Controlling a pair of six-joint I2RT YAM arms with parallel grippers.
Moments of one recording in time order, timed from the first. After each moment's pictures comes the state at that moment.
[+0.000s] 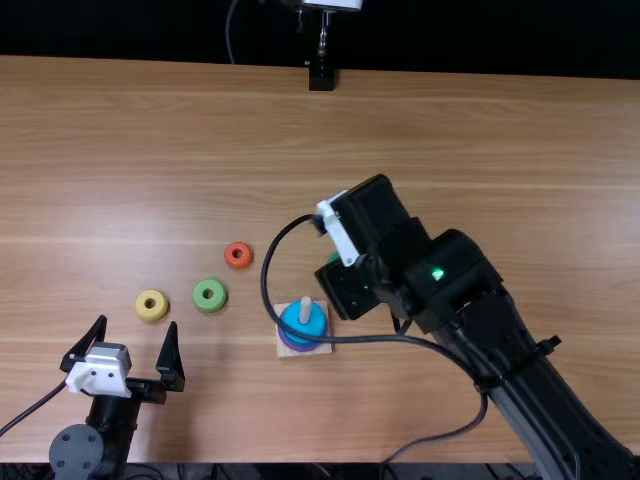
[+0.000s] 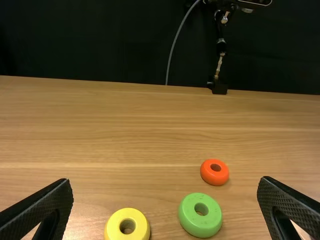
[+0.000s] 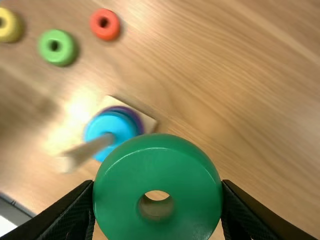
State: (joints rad) left arm -0.05 0.01 0.02 -0.07 0.07 -0.13; right arm 0.64 1.64 1.73 -1.21 0.00 -0.02
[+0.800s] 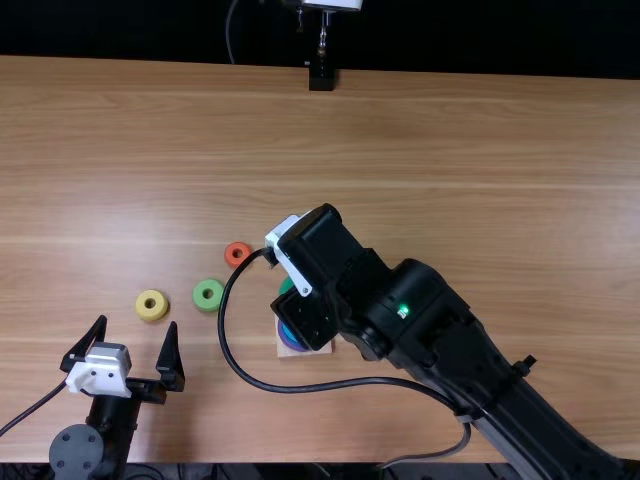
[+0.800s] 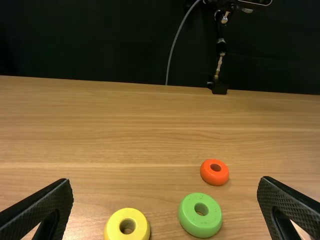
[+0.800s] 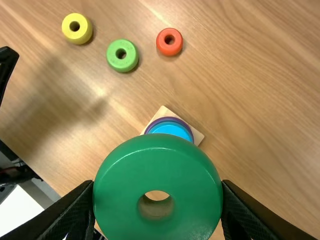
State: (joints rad) left arm -0.05 0.01 0.02 -0.07 0.07 -0.13; right arm 0.80 1.65 1.77 -1.20 0.00 0.02
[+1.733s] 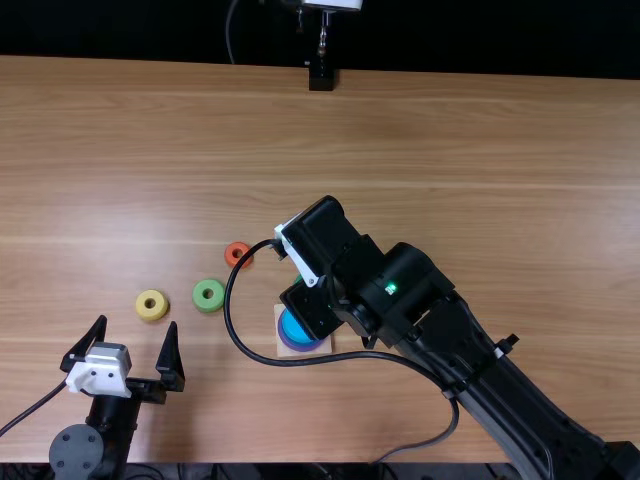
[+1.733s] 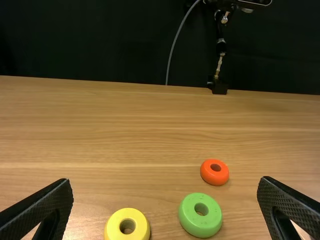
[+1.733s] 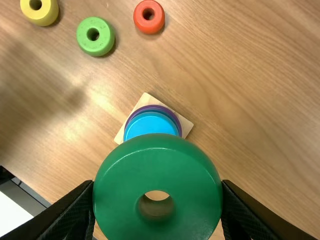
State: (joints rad) left arm -0.05 0.01 0.02 -0.07 0.07 -0.13; right arm 0.75 1.69 1.72 -1.20 0.00 0.02
